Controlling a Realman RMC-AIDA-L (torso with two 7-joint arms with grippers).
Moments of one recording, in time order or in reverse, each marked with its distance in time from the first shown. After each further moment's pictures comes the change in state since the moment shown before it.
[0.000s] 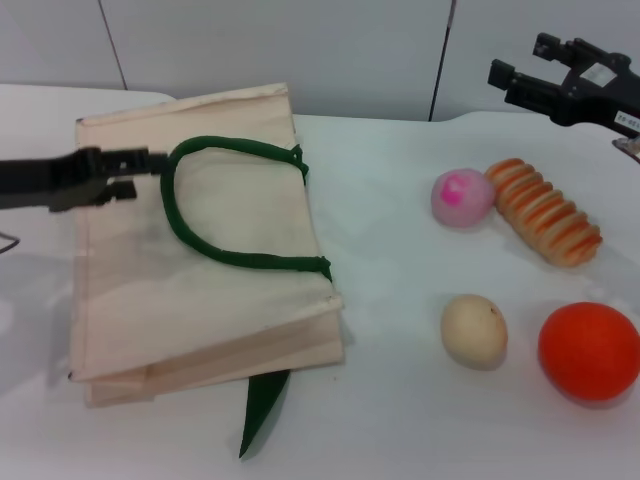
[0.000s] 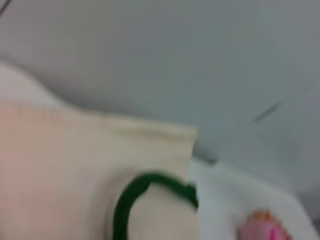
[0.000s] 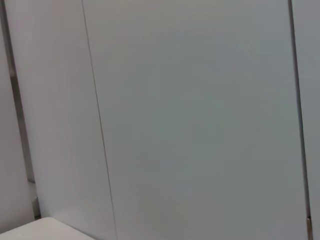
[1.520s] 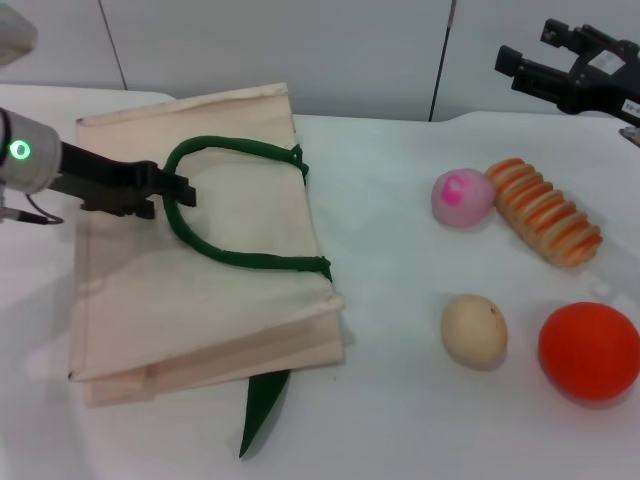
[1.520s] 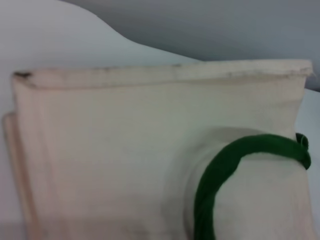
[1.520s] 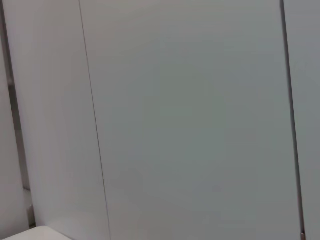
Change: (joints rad) left arm -0.291 0.068 0.000 -0.263 0.487 0.242 -0.139; right arm 0.008 -0.003 0.027 -0.001 0.002 0.009 -0.014
